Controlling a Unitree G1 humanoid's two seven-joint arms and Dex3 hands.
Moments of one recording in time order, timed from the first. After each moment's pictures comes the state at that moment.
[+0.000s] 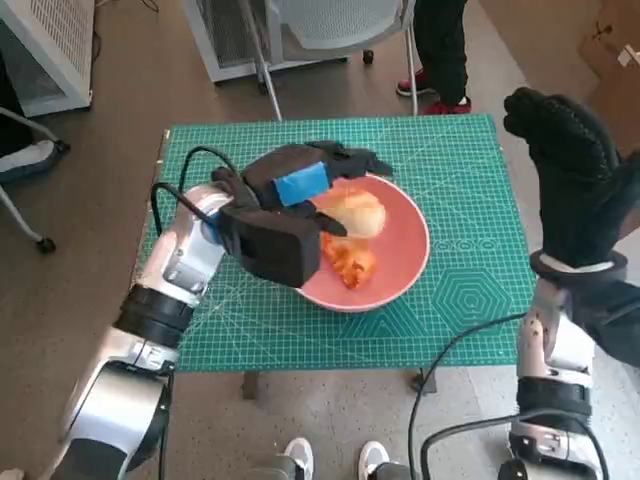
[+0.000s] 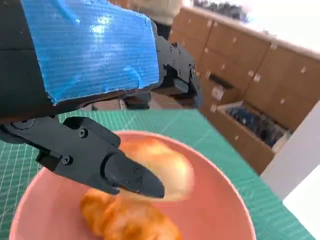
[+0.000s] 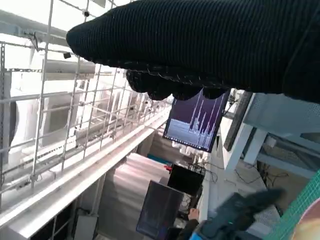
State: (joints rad) left arm -0.96 0.36 -0.32 0.65 0.43 -0.38 -0.36; right arm -0.62 -0.21 -0.23 0.43 0.31 -0.65 0.41
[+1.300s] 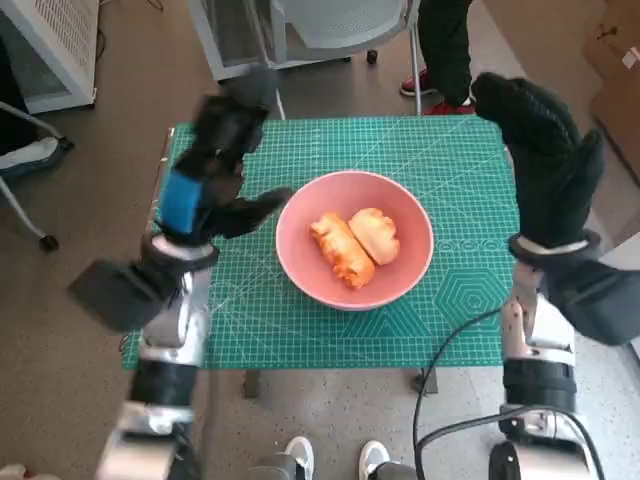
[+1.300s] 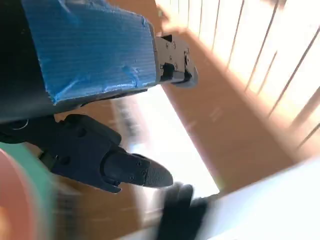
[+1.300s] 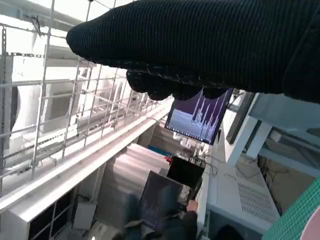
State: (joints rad) left arm -0.54 0.13 0.08 0.28 -0.37 -0.50 -0.30; right arm -0.72 -0.19 -0.19 0.56 0.27 -0.70 0.41
